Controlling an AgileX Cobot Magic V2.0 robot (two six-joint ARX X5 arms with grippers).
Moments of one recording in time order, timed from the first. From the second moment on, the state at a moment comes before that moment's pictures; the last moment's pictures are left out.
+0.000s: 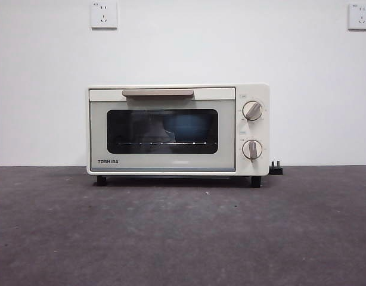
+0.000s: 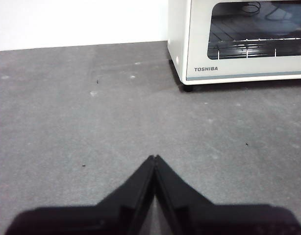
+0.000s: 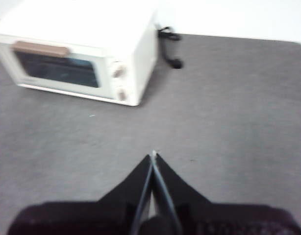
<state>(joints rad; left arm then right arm) -0.03 0.05 0.02 -0.17 0.04 0.01 0.68 0.72 1.51 -1.36 0.47 0.23</state>
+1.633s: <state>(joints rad) -0.03 0.06 0.02 -0.17 0.04 0.01 -0.01 0.01 0.02 -0.09 -0.03 -0.05</state>
